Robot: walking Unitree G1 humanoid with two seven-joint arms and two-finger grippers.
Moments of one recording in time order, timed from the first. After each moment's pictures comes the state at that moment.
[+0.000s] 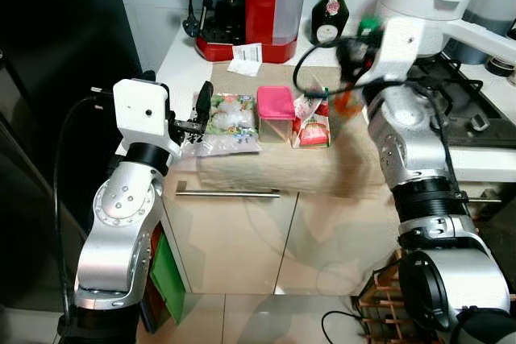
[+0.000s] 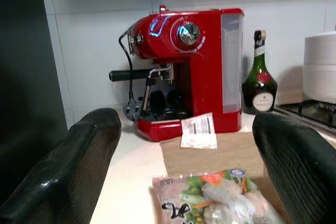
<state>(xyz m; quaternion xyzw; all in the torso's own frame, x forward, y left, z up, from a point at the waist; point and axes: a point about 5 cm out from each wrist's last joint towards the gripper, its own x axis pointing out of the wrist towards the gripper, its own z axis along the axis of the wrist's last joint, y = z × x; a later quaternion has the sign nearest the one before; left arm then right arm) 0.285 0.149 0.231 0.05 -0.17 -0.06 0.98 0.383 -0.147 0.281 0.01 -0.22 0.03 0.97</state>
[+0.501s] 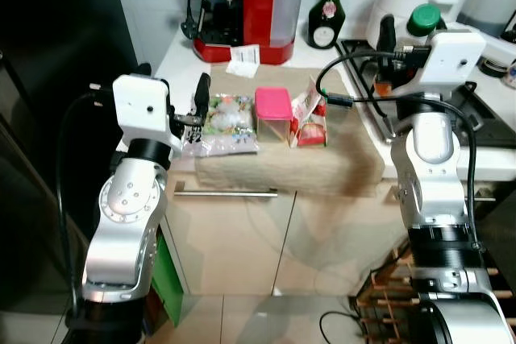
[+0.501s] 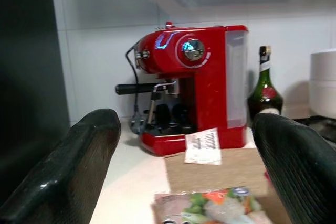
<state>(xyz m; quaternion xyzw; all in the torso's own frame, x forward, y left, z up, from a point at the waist) 0.289 0.145 0.235 0.04 -0.20 -0.04 0.98 0.339 -0.171 0.255 -0.04 -0.30 -0.06 0.95</state>
